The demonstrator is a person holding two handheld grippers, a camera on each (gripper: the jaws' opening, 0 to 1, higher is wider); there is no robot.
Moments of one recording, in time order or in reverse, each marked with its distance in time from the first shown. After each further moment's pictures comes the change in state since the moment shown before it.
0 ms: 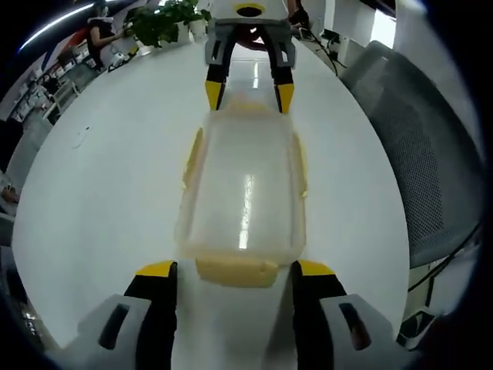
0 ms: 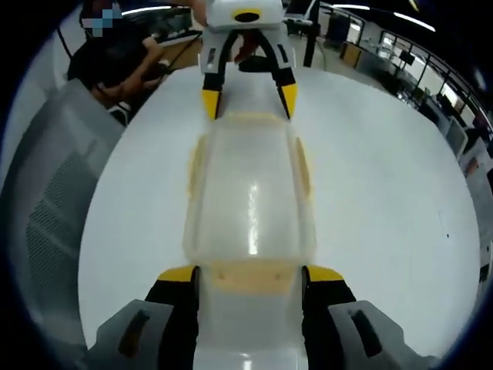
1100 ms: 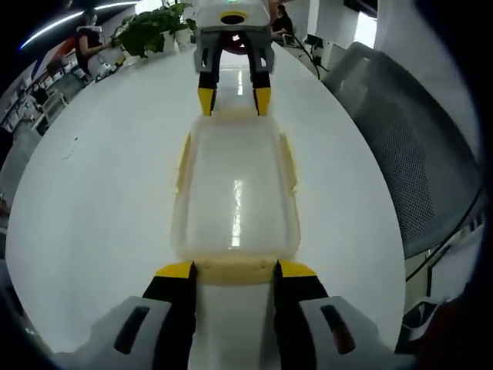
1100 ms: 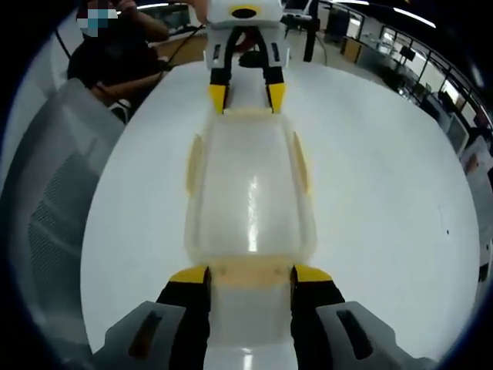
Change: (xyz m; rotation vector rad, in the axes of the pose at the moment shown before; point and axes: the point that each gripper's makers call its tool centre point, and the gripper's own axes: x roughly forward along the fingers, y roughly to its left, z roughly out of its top) left arm -0.002 -0.007 0.002 0.050 -0.060 -0.053; right arm -0.002 0.006 -0.003 0.015 0.024 -0.001
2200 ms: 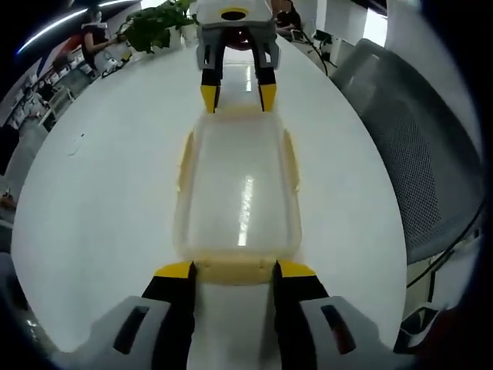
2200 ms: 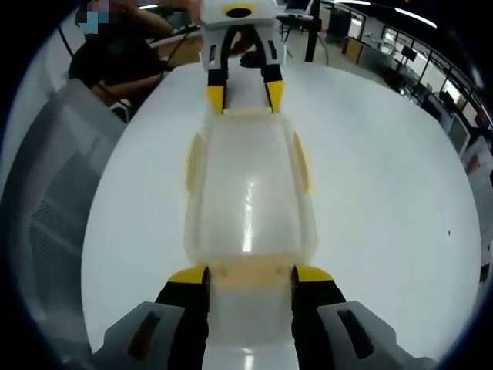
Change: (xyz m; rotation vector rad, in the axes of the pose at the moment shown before) left arm 0.000 -0.002 -0.003 -0.022 0.027 0.062; right arm 0.000 -0.001 -0.002 -0.009 0.000 0.013
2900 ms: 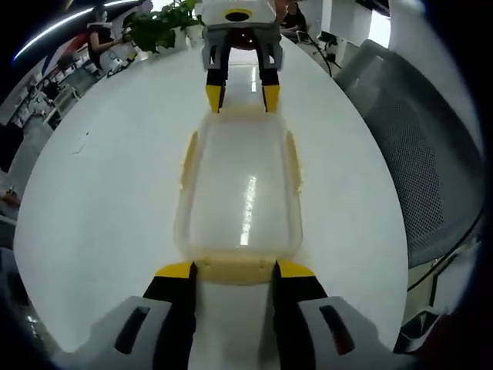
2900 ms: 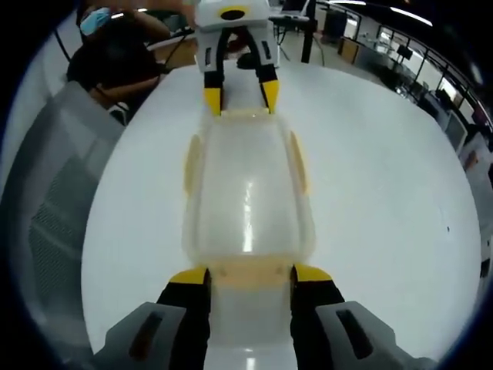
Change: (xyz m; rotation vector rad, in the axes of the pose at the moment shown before) left arm 0.000 -0.001 0.000 -0.014 0.001 0.025; right arm 0.000 0.001 -0.001 0.015 -0.006 -0.012
